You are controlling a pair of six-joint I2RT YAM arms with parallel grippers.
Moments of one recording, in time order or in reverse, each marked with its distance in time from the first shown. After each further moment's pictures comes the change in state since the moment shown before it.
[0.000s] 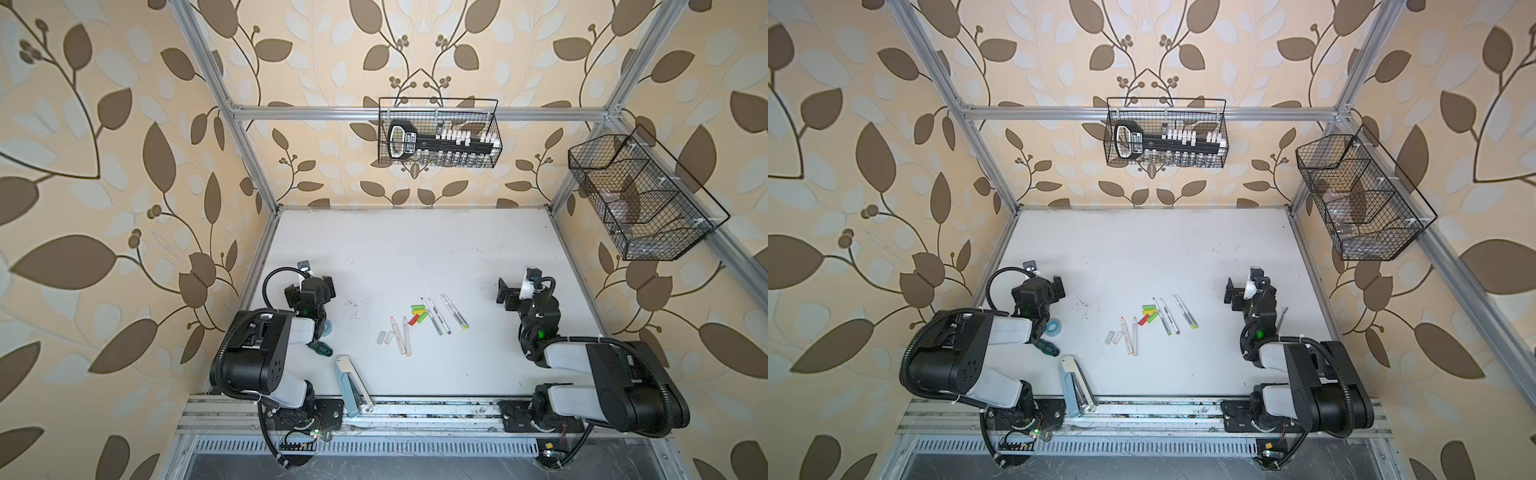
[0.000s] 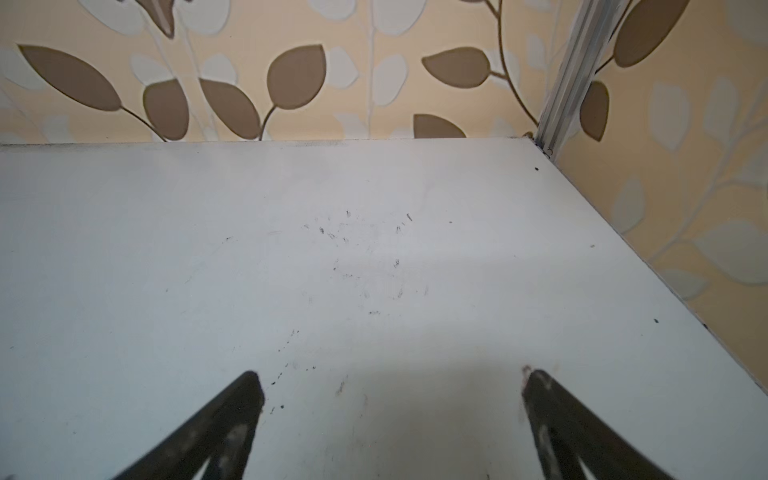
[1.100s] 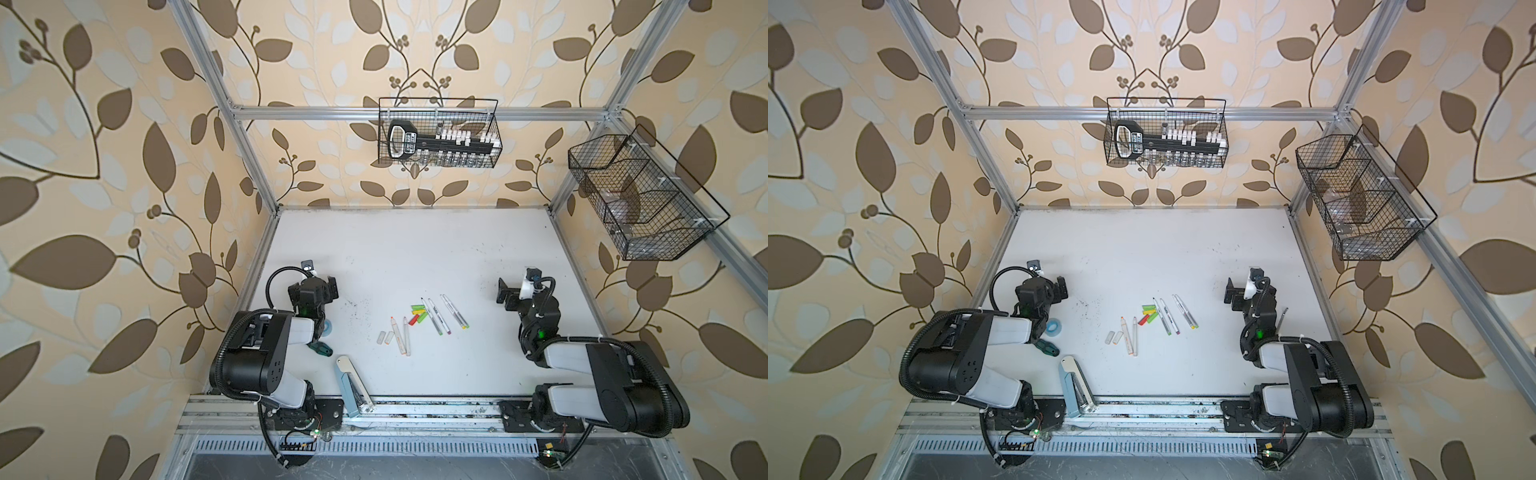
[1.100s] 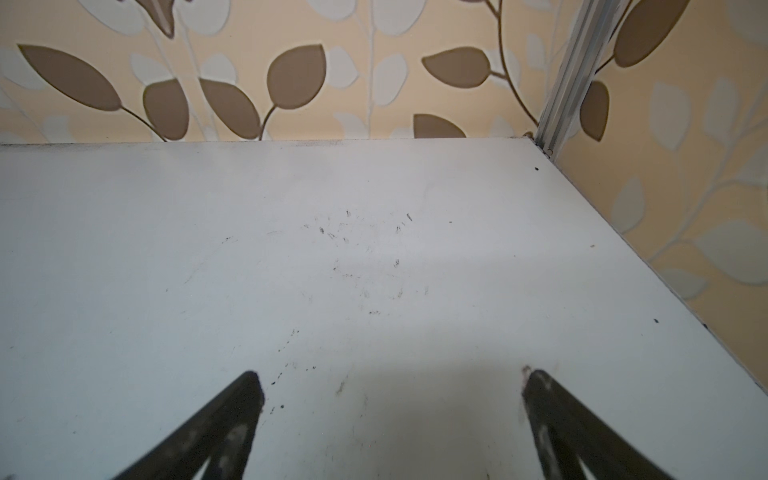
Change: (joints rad) left arm 0.005 -0.020 0.000 -0.019 0.099 0.024; right arm 0.000 0.000 0.000 0.000 0.000 0.000
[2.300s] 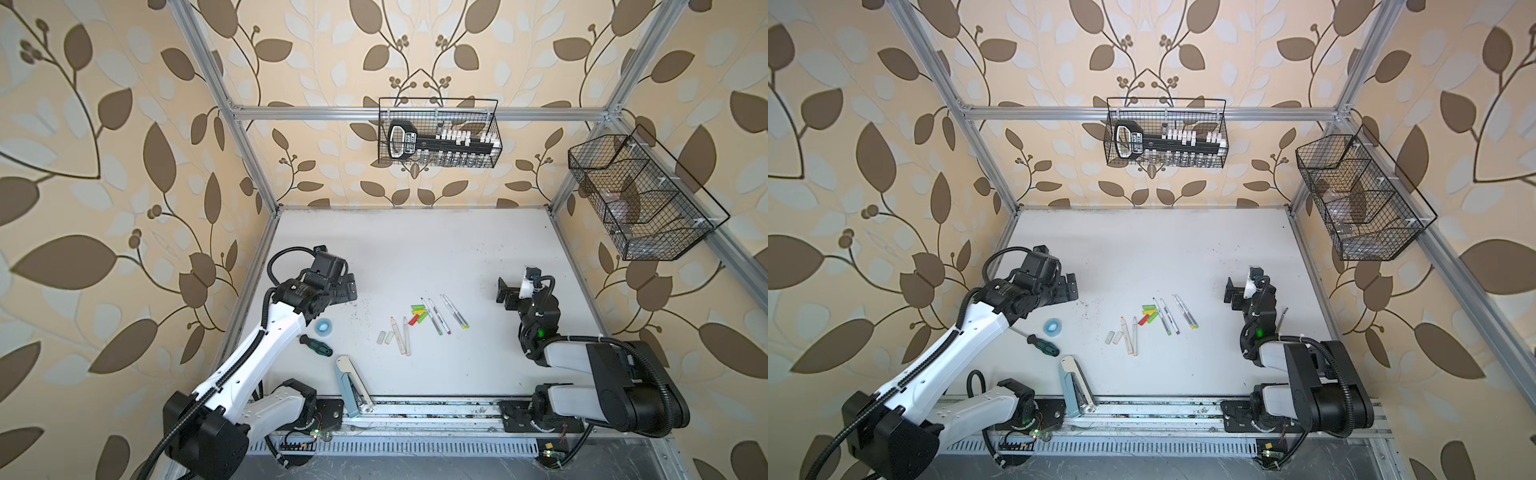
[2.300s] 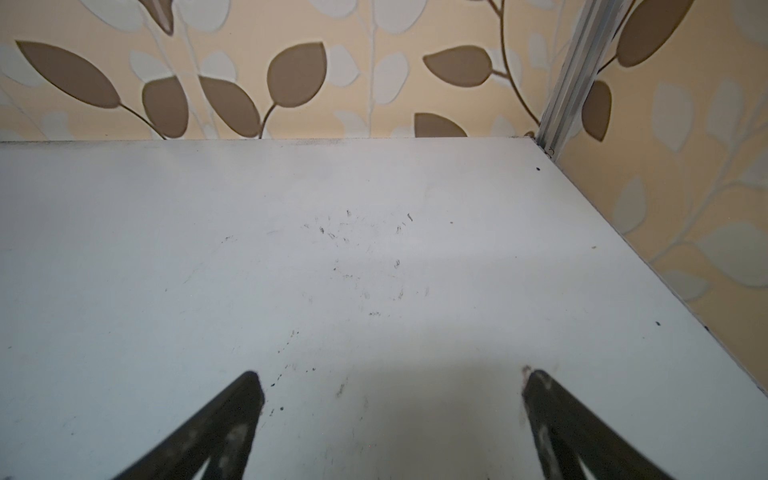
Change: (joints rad) left arm -0.323 -0.445 0.607 -1.534 0.136 -0.362; right arm 0.004 -0.009 0.024 -0.050 0.004 -0.006
